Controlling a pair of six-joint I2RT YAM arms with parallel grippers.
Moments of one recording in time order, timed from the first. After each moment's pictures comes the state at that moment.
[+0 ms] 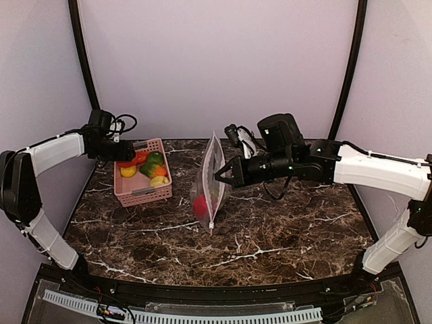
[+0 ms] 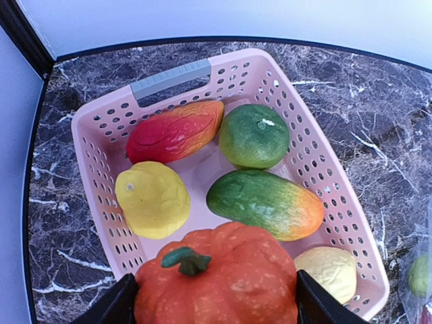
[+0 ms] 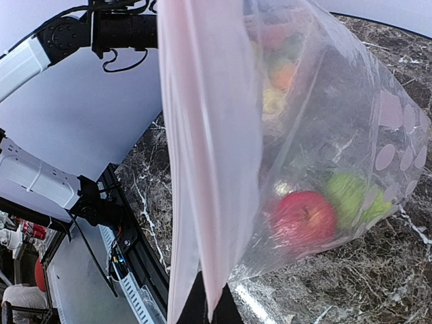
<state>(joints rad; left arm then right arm) -0.12 1.61 1.25 -0.47 0.02 -0.09 0.98 1.48 1.28 -0.32 -0.23 0.53</state>
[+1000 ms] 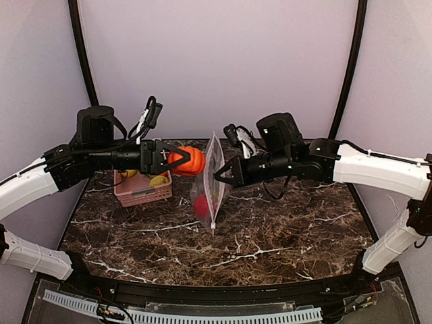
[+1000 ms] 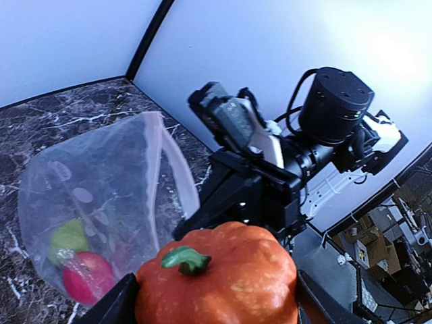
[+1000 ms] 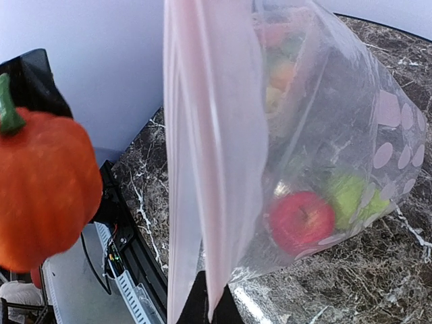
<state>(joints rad) -0.75 1.11 1.09 -0.26 0.45 -0.46 0.98 1.49 1.29 -0.33 -0.23 0.51</state>
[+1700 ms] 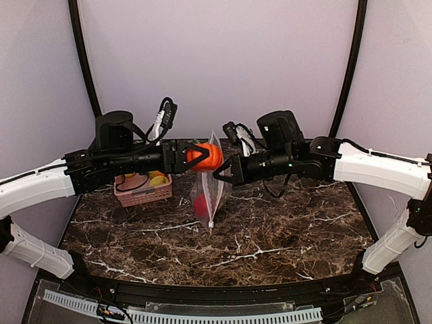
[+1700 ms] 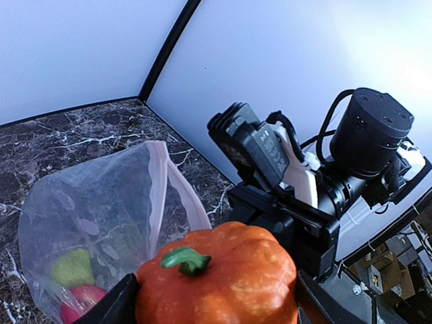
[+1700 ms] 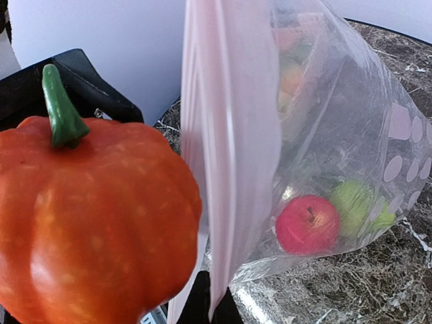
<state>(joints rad) -0.87 1.22 1.07 -0.04 0.27 -0.51 0.98 1.49 1.31 -0.33 -0.25 0.50</state>
